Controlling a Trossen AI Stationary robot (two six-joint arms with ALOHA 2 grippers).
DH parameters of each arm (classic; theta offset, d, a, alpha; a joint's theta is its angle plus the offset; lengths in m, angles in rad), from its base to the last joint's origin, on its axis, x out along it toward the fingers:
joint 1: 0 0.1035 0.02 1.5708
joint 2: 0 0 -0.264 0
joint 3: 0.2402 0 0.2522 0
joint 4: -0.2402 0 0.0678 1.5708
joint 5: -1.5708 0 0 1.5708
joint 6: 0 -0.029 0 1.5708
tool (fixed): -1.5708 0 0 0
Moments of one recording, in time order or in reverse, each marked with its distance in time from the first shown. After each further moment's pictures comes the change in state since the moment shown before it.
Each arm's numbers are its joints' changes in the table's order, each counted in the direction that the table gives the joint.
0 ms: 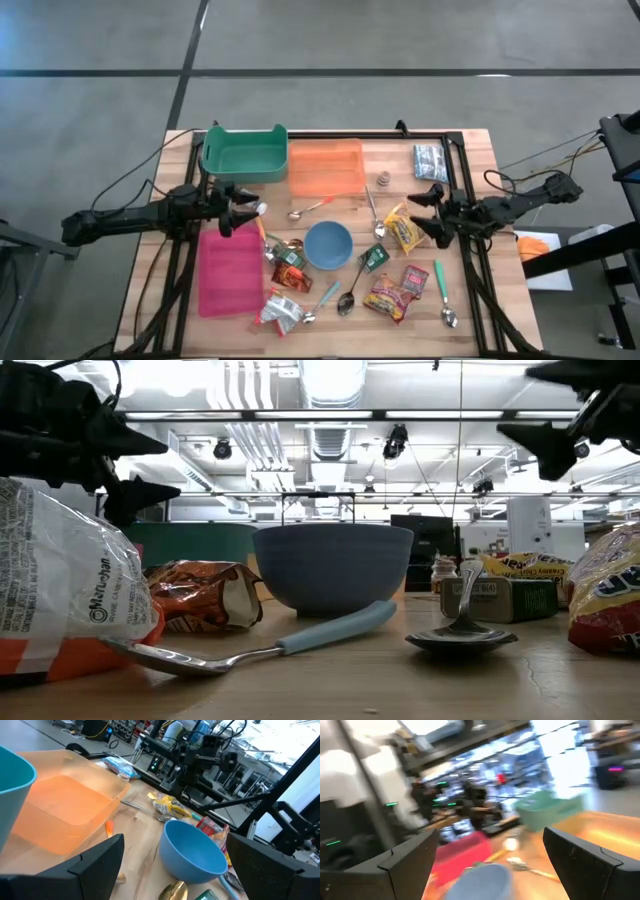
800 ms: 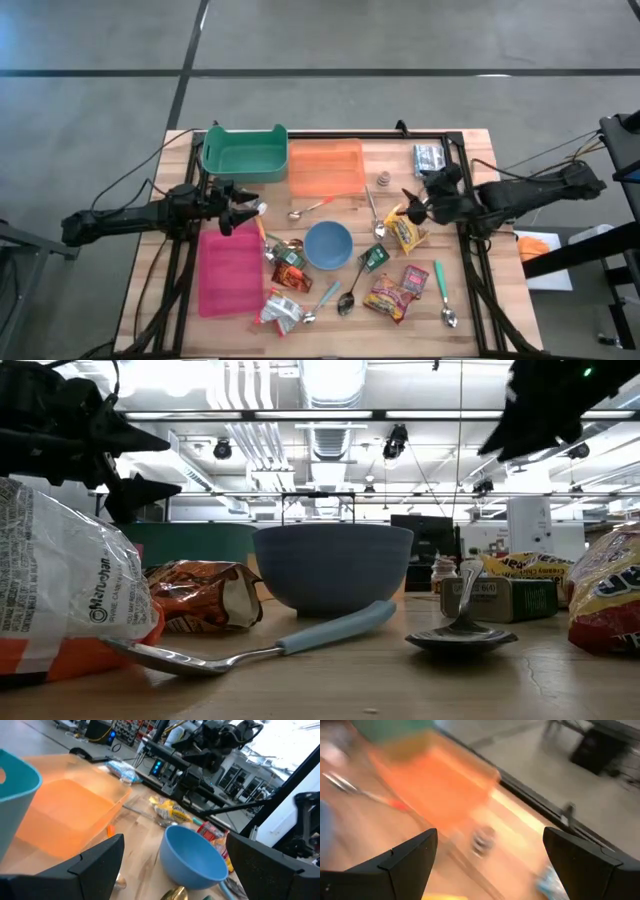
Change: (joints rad) left arm 0.002 -0.002 0.011 -0.002 -0.019 0.017; right arm -0.150 -0.631 0.677 -1.183 0.342 -0.318
